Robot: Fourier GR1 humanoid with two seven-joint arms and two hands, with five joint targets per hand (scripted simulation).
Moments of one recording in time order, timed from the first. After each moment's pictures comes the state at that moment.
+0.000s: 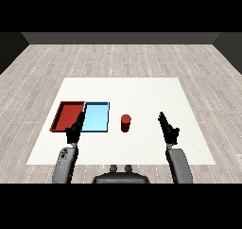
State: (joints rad) left arm 0.00 0.09 -0.02 -1.57 -0.02 0.01 0.00; right arm 0.03 -0.13 0.03 -1.59 -0.01 0.00 0.01
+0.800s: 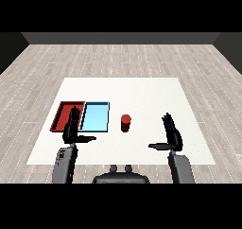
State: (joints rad) left arm 0.00 0.05 0.04 -1.64 0.06 -0.07 -0.37; right arm 0.13 -0.10 -0.01 -1.72 -0.10 0.13 -0.30
